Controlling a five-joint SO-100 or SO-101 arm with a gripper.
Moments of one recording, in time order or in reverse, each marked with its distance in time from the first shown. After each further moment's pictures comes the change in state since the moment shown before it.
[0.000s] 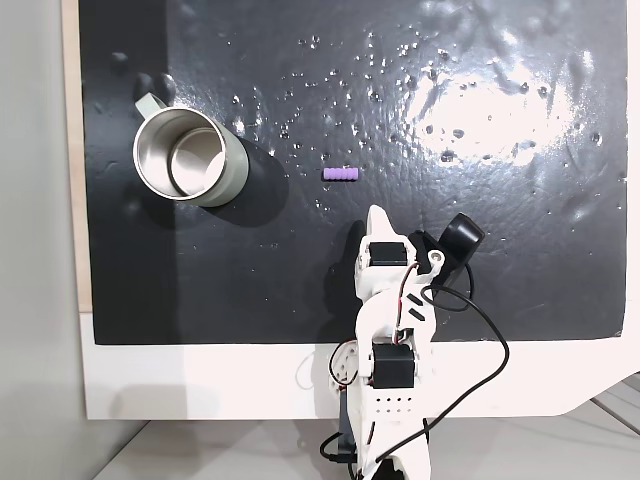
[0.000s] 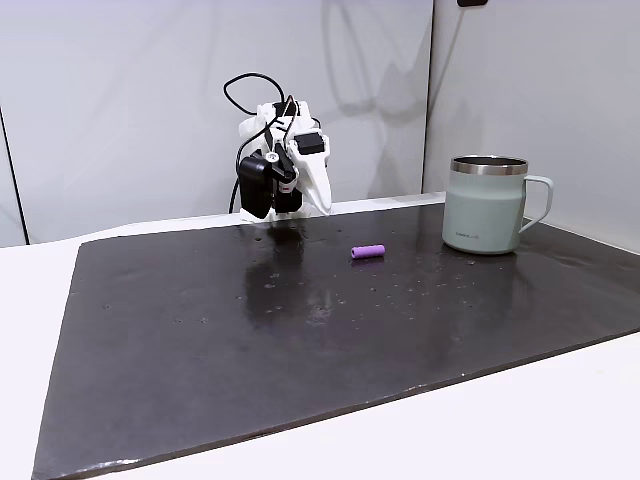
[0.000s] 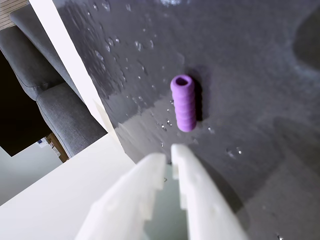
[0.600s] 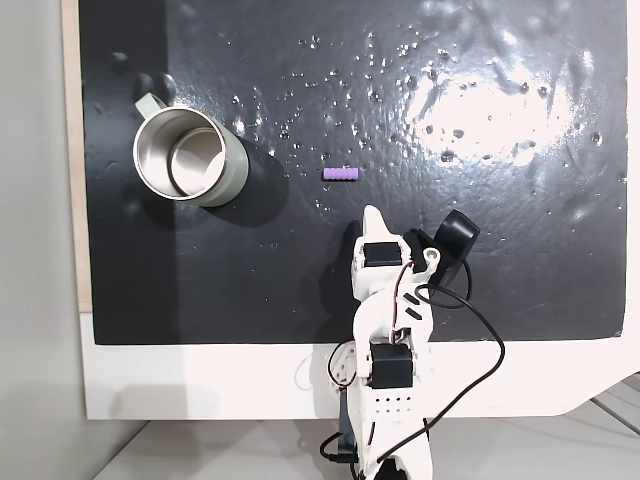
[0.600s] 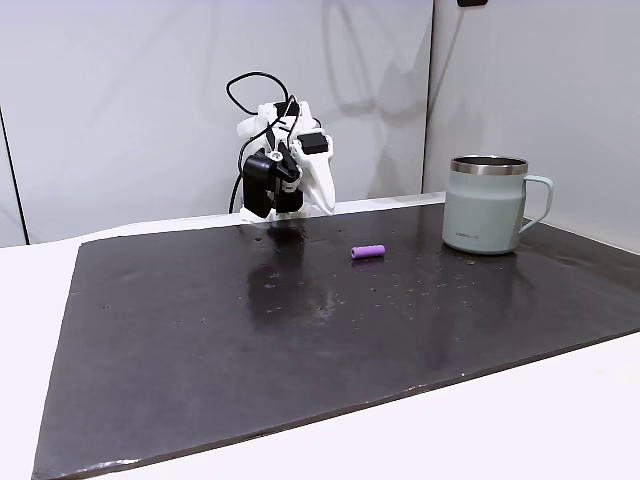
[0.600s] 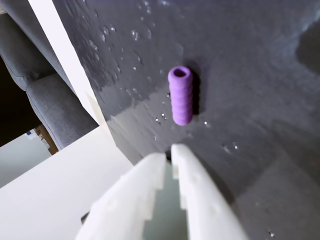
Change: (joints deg) arm -1.8 0.0 -1.3 0.1 -2.3
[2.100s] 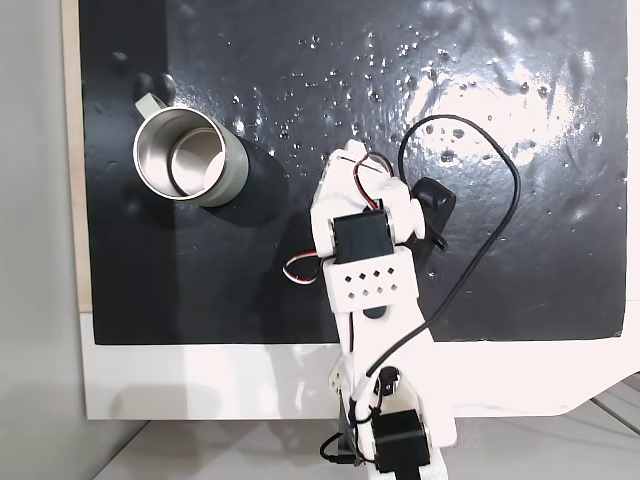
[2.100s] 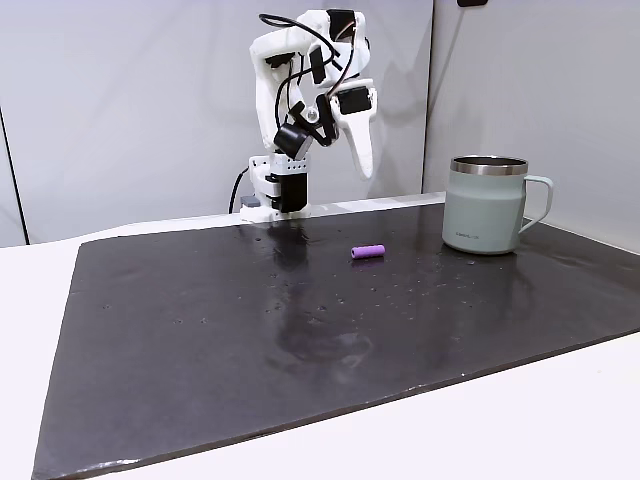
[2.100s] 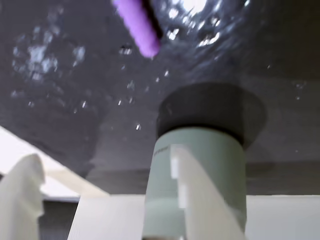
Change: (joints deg) arm -10.7 -83.9 -74.8 30.9 30.8
